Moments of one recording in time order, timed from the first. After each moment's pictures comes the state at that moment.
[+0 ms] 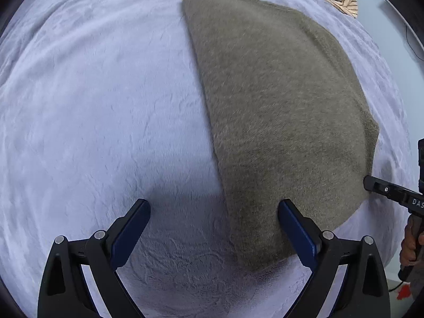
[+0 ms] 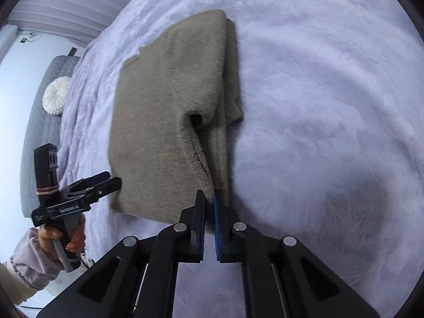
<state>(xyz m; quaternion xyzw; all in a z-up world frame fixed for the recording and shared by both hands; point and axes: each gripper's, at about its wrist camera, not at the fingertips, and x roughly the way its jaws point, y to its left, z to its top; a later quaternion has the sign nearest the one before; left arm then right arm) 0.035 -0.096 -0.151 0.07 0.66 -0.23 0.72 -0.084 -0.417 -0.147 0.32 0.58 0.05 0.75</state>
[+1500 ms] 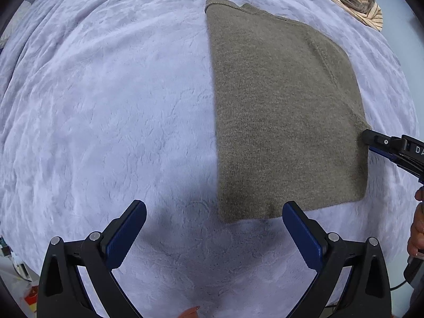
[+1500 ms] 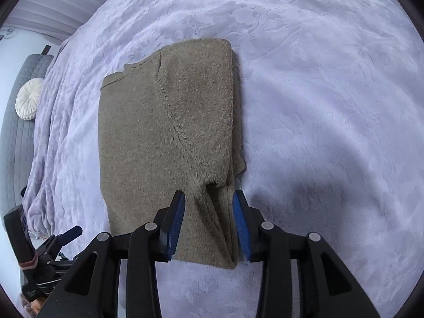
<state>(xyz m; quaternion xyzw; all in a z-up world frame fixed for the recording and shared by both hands) -0.017 -0.077 -0.076 0.08 0.67 -0.12 0.73 -0.020 -0.411 -0.102 0.27 0.60 -0.02 0.75</state>
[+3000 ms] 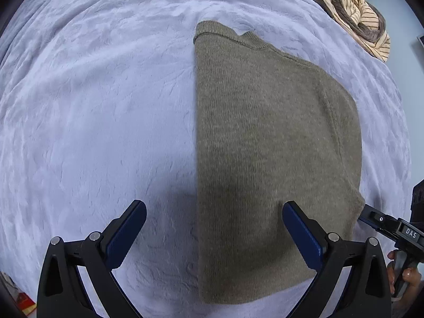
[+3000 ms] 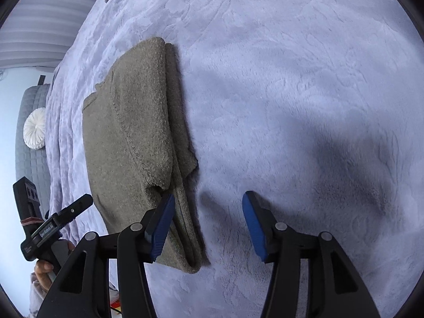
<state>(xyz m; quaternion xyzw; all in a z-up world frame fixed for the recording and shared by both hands) 0.100 -0.127 -0.110 0.03 0.66 -0.14 0.74 -0.048 -0.473 -0.138 0.39 0.59 -0.01 0.71</state>
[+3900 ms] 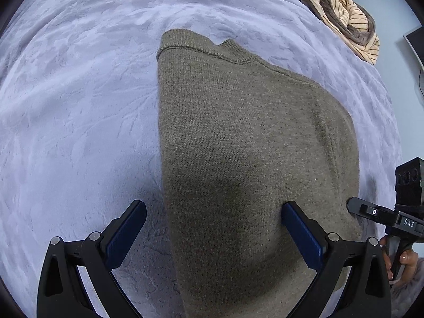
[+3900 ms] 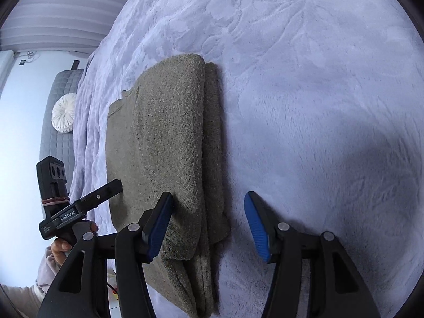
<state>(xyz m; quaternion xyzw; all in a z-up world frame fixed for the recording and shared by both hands) 0.138 -0.161 -0.140 0.01 0.65 -0.20 0.73 0.011 -0.479 -0.163 0.40 0.57 0.10 0.71</state>
